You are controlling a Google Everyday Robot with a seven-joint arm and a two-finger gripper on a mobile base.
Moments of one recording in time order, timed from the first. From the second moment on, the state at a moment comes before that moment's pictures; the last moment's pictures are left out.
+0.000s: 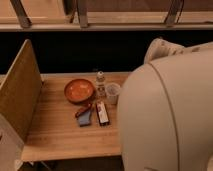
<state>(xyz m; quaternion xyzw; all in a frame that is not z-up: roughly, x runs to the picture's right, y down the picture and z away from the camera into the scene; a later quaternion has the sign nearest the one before) 0.147 0.055 0.675 -0.09 -0.40 -0.75 0.52</state>
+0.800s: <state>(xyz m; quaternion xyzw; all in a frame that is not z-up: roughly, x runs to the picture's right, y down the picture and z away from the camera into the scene) 0.134 0.048 0.695 -0.10 -0.35 -0.77 0.52</state>
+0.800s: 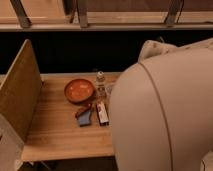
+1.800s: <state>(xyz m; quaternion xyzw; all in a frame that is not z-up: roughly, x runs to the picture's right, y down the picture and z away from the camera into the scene) 0.027 0.031 0.721 -0.09 -0.28 -0.81 0.51</state>
